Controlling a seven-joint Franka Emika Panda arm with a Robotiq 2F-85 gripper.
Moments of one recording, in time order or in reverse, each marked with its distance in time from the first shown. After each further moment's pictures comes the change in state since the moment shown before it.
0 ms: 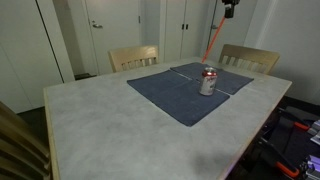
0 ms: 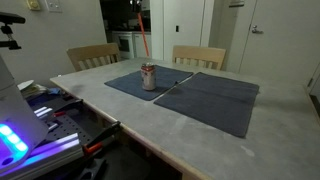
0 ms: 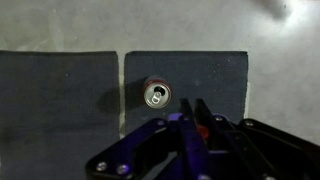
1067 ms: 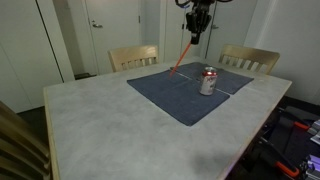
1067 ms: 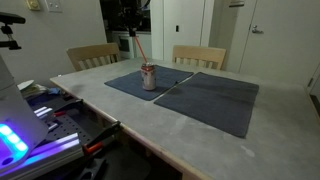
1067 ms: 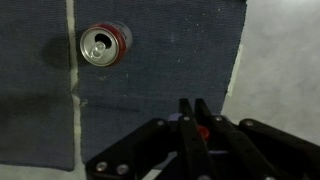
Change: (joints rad) arm 0.094 0.121 0.115 -0.155 -0.015 0.487 0.124
